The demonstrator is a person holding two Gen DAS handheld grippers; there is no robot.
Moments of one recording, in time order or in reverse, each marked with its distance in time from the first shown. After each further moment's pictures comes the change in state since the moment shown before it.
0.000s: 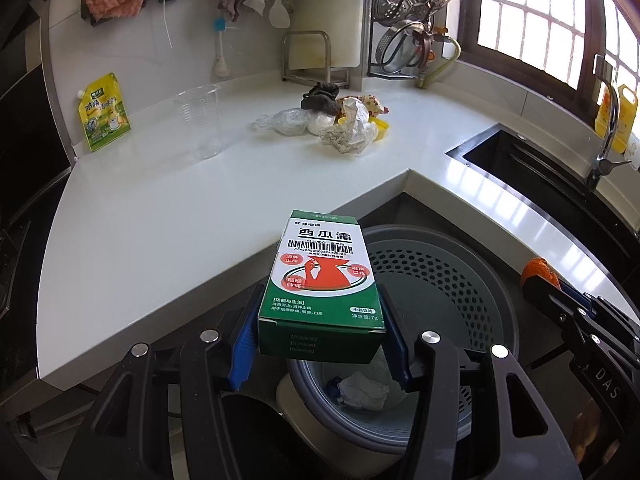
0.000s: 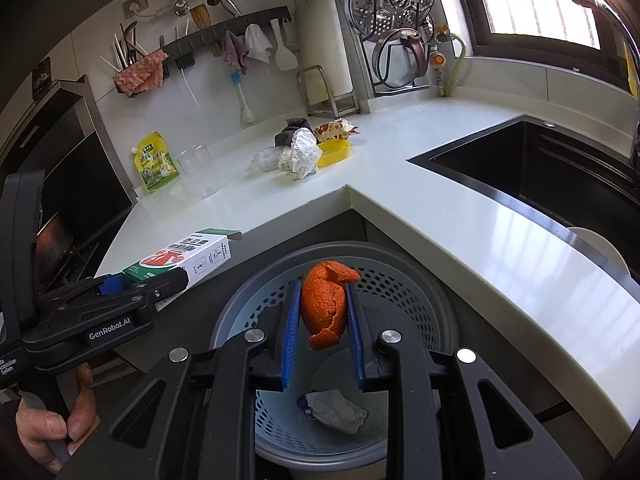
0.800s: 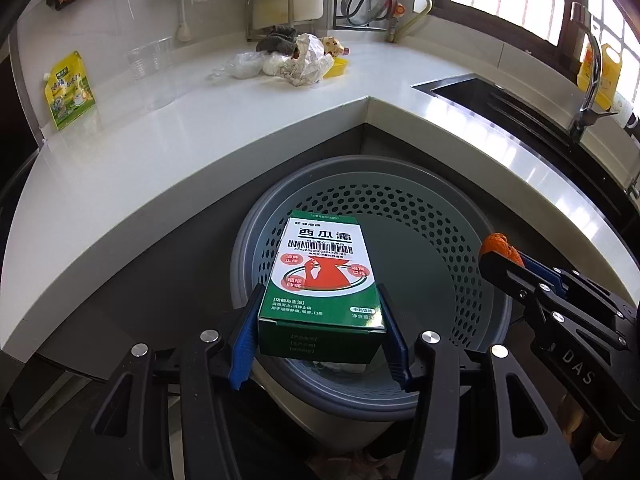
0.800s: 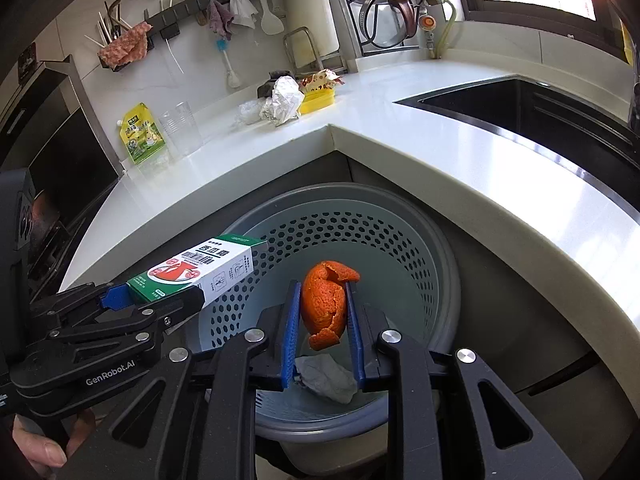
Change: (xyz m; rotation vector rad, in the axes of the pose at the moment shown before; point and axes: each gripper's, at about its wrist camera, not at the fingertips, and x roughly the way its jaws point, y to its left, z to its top) left arm 0.029 -0.027 -0.038 0.053 0.121 -0.068; right arm 0.025 -0.013 -0.037 0.031 0.103 -0.013
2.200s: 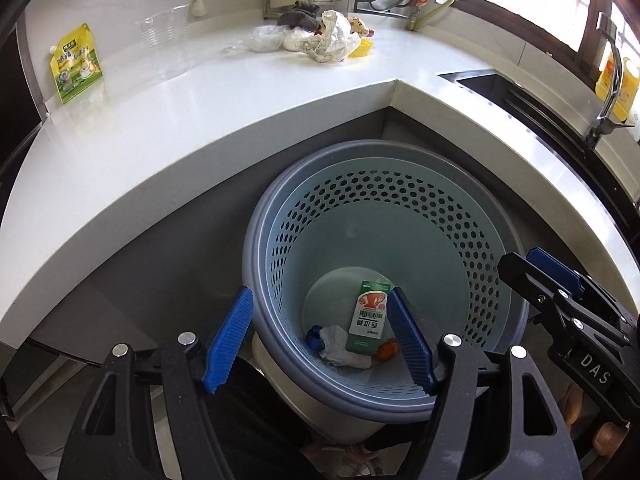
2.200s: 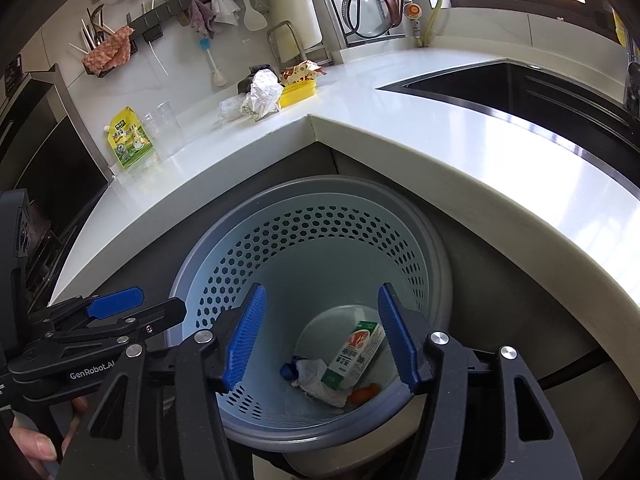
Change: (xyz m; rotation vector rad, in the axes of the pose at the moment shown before) left arm 0.016 0.015 -0.002 -0.060 0.060 0.009; right arm 0.010 -0.015 -0.002 0.037 0.006 -0.014
